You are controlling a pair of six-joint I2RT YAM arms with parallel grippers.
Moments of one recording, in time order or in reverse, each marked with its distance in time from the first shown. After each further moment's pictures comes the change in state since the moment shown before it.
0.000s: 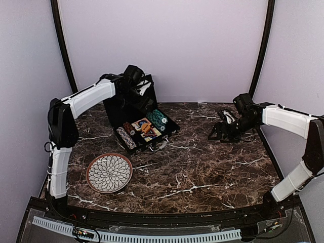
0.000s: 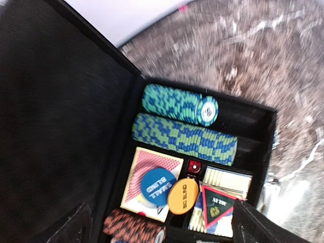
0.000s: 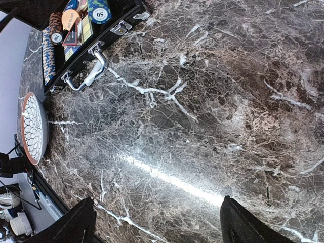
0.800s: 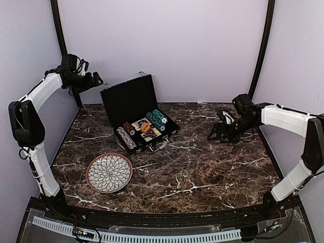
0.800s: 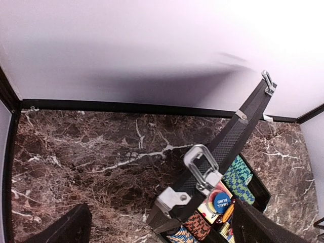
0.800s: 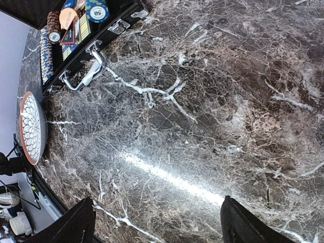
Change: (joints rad) left arm 0.517 -0.343 -0.262 0.157 0.341 -0.354; right arm 0.000 0.018 0.003 0.006 -0.002 -0.005
